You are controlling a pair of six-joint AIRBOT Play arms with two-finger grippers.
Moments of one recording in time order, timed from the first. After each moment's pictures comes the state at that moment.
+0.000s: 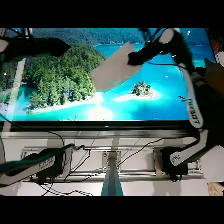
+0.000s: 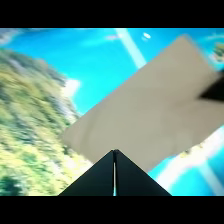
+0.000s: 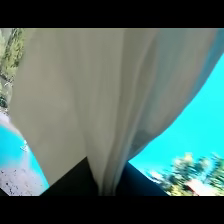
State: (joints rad) left arm 0.02 -1.20 1.39 0.83 -1.03 -1.04; right arm 0.16 -1.71 1.81 -1.10 1.28 1.32
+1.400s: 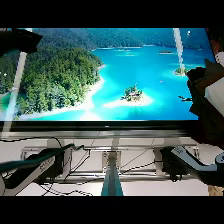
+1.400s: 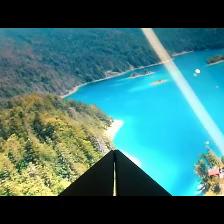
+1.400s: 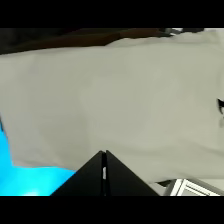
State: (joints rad) left arm 0.11 -1.02 1.39 0.91 -1.04 -1.03; right arm -1.02 -1.11 1.77 -1.44 1.76 1.79
